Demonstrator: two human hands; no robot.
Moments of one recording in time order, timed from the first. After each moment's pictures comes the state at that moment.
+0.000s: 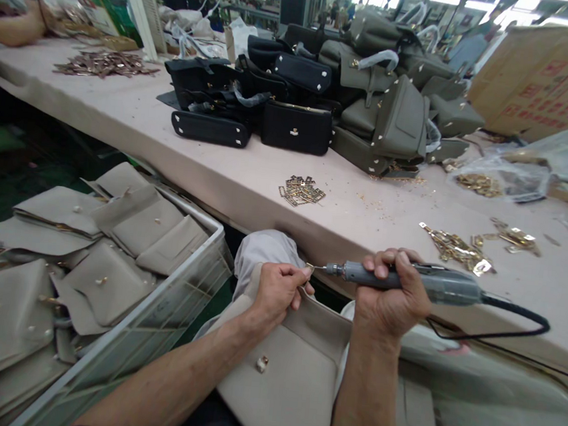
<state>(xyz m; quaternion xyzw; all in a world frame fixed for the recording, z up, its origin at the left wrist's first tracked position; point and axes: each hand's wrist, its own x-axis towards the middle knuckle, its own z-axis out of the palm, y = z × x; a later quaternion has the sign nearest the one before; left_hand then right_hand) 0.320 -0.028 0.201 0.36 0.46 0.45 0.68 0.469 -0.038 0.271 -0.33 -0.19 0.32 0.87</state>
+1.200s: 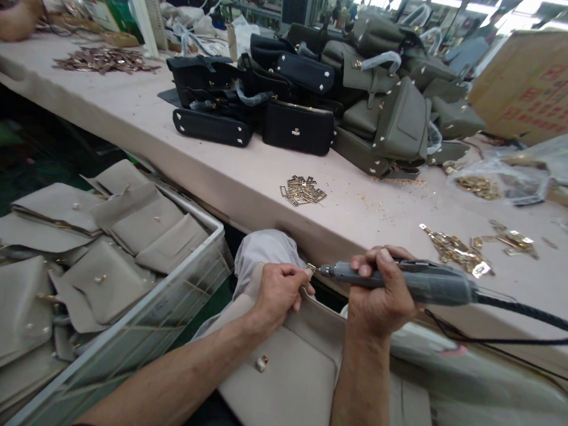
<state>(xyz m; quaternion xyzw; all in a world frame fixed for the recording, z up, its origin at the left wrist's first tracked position) 0.321 -0.030 0.192 0.40 0.48 0.44 0.65 0.444 -0.037 0.278 -0.38 -0.26 0.26 0.85</state>
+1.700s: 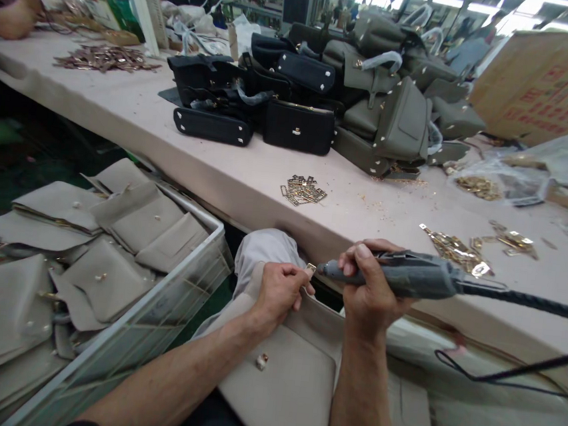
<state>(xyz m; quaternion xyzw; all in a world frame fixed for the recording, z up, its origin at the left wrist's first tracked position) 0.320 -0.029 0.192 0.41 0.47 0.43 0.66 0.425 -0.037 0.286 -0.39 -0.37 0.23 0.81</state>
